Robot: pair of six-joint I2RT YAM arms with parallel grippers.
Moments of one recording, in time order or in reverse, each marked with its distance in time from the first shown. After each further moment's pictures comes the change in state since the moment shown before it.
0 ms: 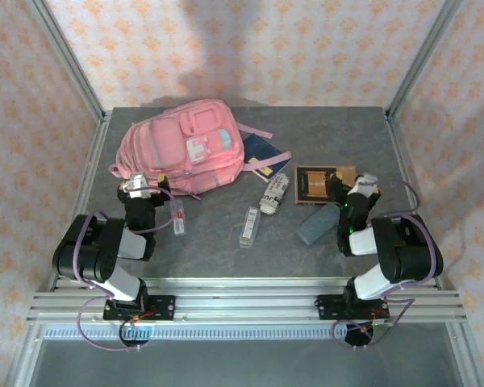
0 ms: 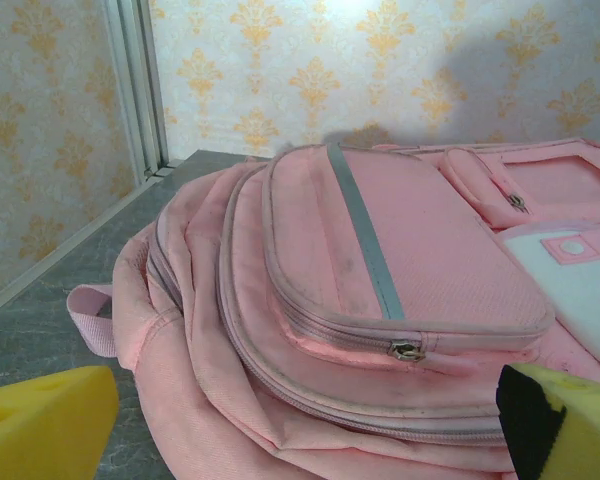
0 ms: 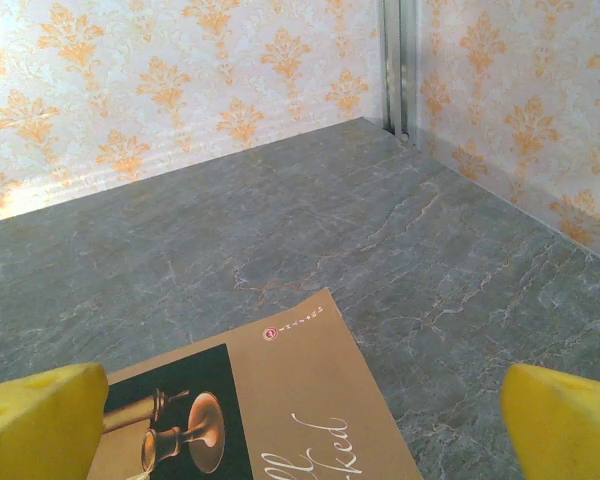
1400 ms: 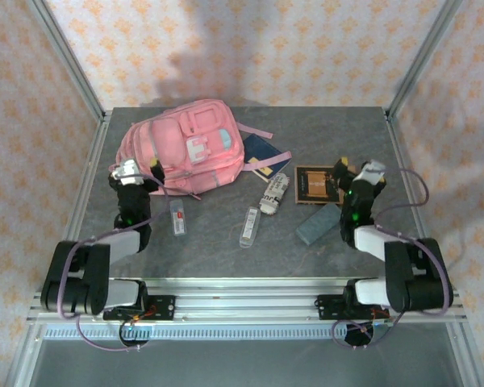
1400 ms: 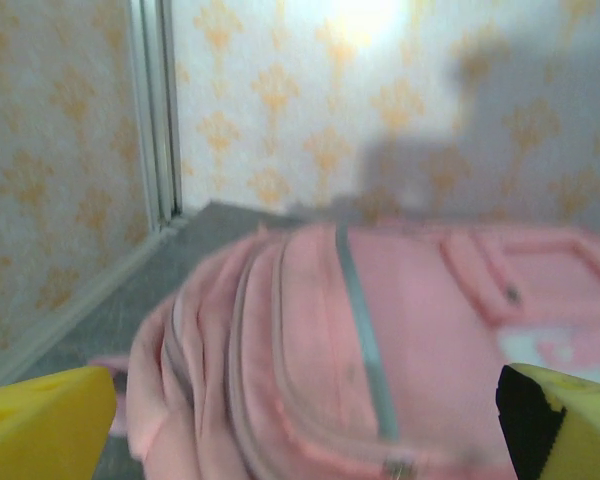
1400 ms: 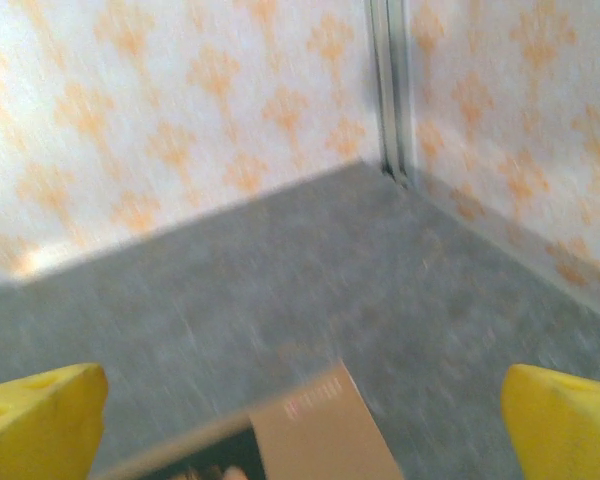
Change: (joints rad) left arm 0.022 -0.266 0.159 -0.357 -0.023 -0.056; right arm 0.003 -0.235 0.165 -0.347 0.023 0.069
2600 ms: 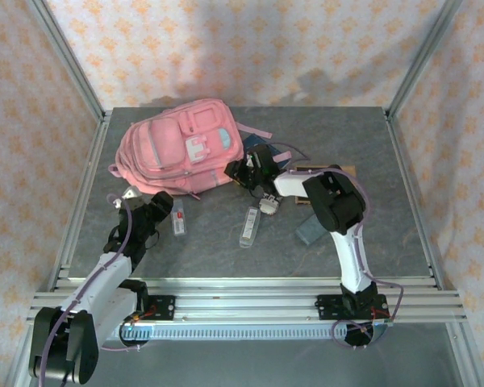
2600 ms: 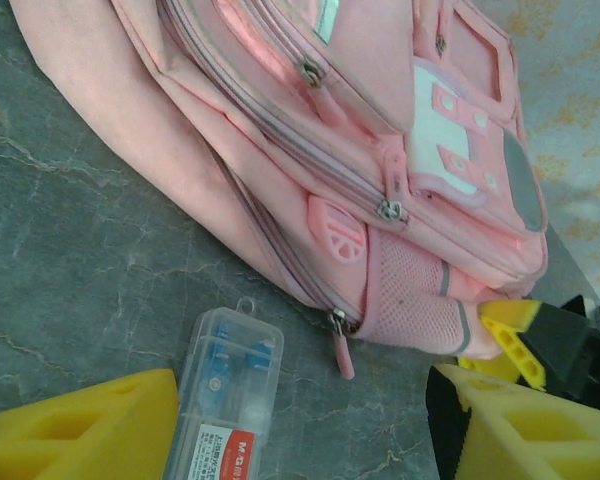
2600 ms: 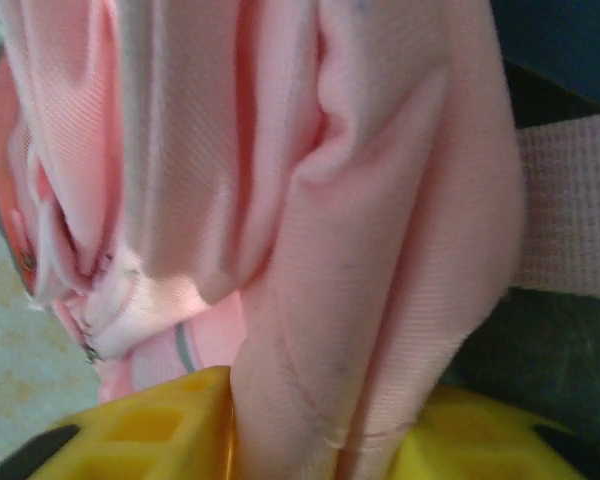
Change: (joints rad) left arm -0.051 -0.409 -0.080 -0.809 0.353 -0.750; right arm 0.504 0.911 0.949 -0.533 -0.780 0.742
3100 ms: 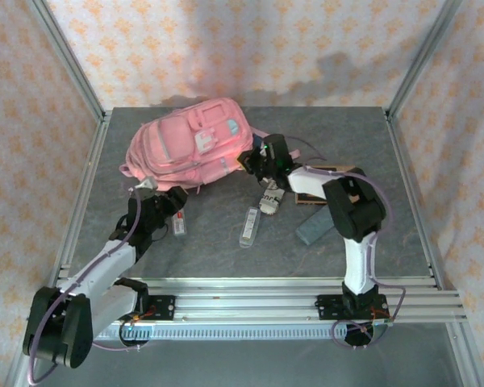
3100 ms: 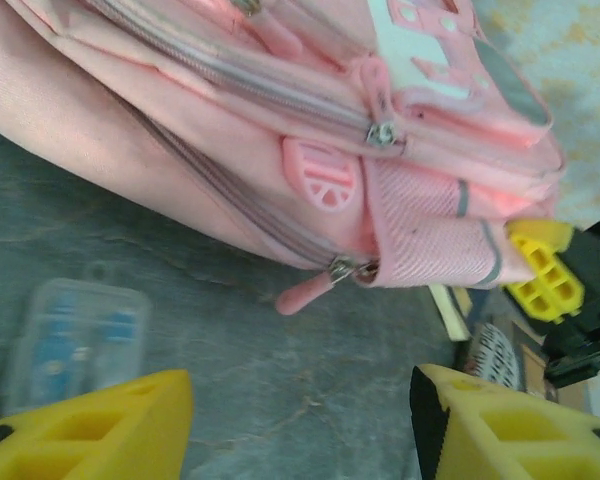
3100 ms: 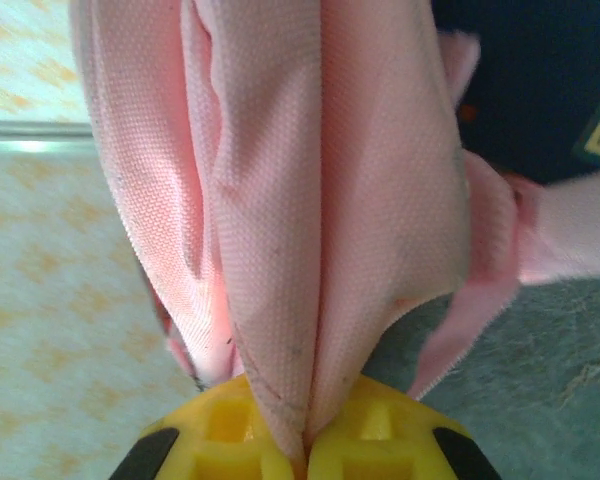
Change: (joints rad) left arm -0.127 0.133 0.117 0.028 0.082 0.021; right arm -0.079 -0.237 -0.112 0.020 0.014 0.222
